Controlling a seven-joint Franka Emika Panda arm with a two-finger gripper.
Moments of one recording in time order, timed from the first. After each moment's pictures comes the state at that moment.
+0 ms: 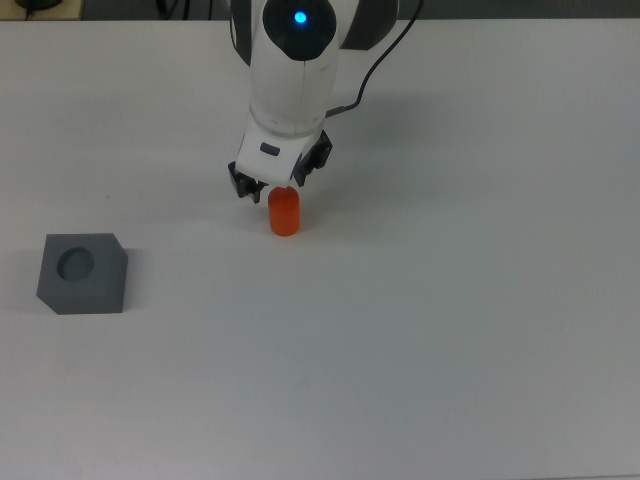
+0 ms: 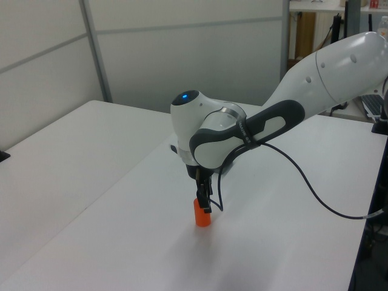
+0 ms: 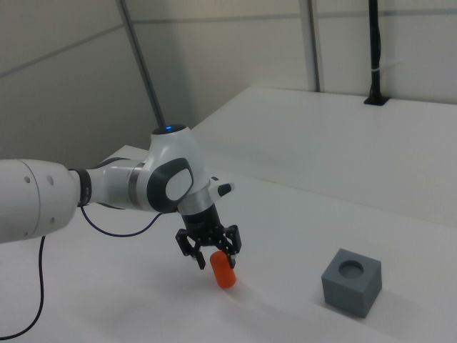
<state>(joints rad) 0.06 0.28 0.04 -1.85 -0.14 2.08 -0.29</state>
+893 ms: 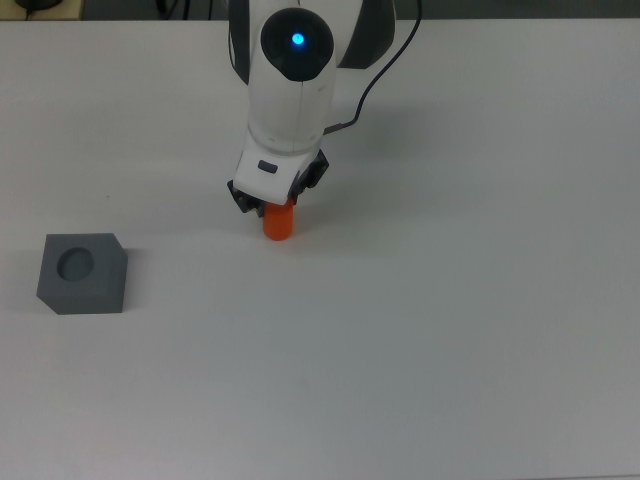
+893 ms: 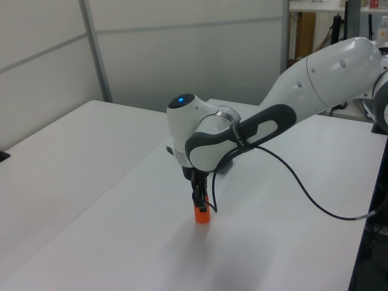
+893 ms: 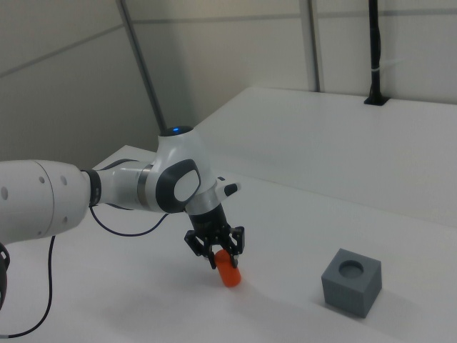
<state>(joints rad) 0.06 0.33 0.04 -1.80 -0.14 2.10 -0.28</state>
